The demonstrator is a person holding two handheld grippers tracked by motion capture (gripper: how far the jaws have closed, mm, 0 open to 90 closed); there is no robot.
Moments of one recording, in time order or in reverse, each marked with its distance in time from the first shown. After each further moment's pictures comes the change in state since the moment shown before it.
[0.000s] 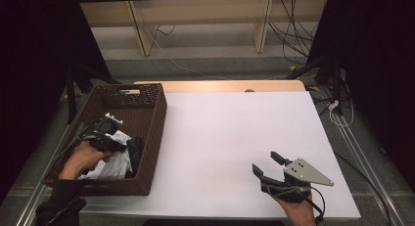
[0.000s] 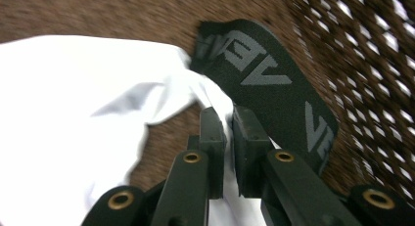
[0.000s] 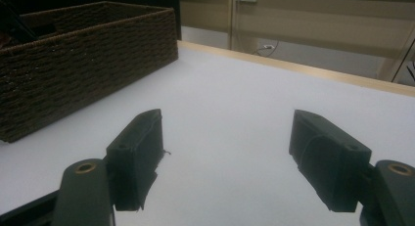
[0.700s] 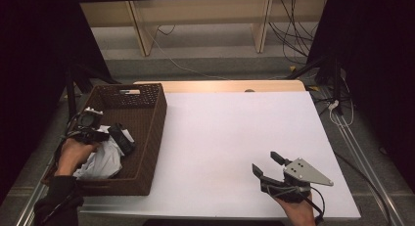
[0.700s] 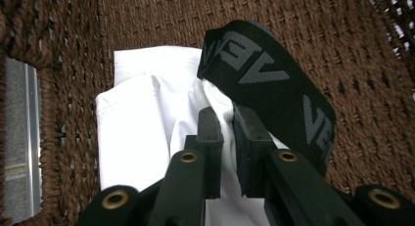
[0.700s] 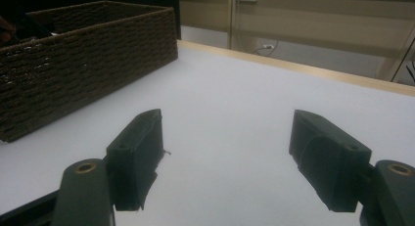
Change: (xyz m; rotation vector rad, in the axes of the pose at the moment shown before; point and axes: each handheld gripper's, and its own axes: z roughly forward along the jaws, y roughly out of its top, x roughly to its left) left arm 0.042 -0.006 0.002 -0.114 0.174 -0.175; right arm 0.000 0.000 0.001 -0.003 0.001 0.003
